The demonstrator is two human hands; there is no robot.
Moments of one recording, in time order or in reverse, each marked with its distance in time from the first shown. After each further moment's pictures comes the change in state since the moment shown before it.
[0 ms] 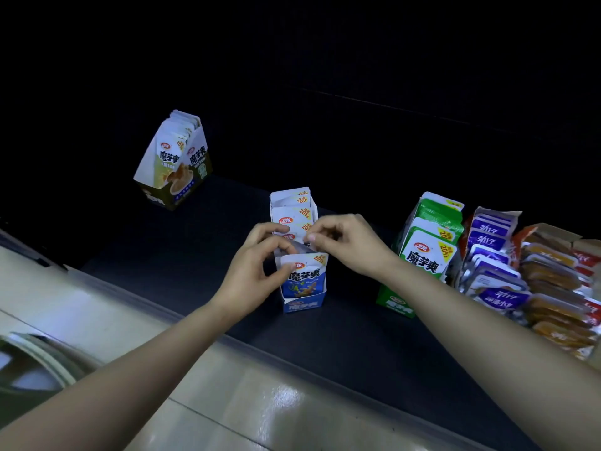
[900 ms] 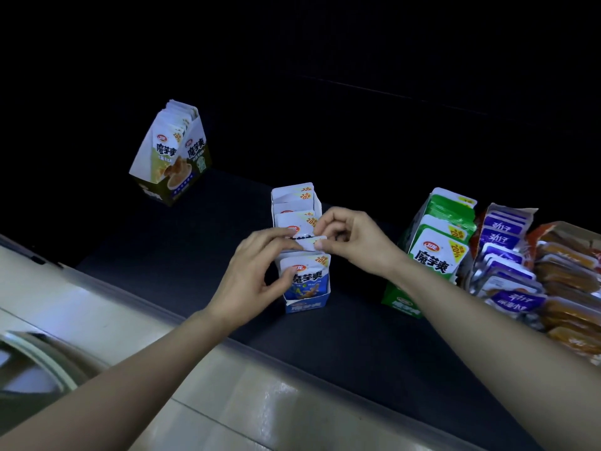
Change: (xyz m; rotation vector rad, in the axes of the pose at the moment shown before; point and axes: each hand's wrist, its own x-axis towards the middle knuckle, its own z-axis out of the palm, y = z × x) left_hand -0.004 -0.017 0.001 0.267 0.011 0.203; right_hand 0.007 0.013 -0.001 0.240 -0.047 0.108
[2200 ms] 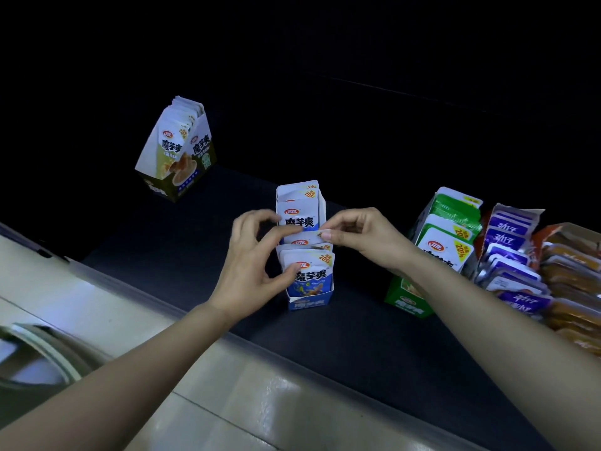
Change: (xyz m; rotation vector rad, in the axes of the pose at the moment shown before) left_hand 0.005 0.002 -0.007 0.115 0.076 -0.045; right_hand -0.002 0.001 -0.010 0.112 -0.037 0.026
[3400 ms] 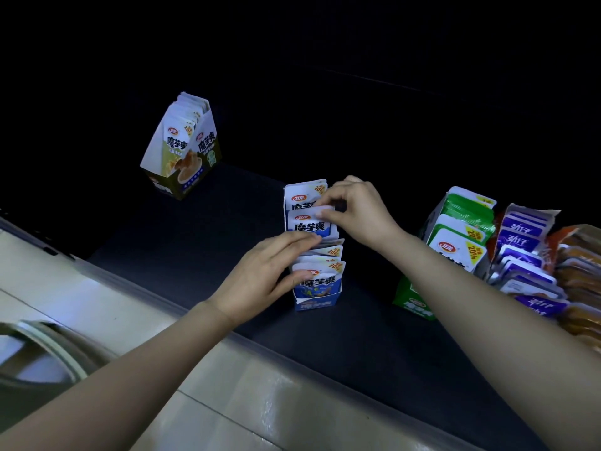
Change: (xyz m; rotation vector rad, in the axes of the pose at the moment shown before) left_hand -0.001 -0.008 0.000 -0.013 -0.223 0.185; right_hand 0.050 -0.001 0.006 -0.679 0.260 -0.289
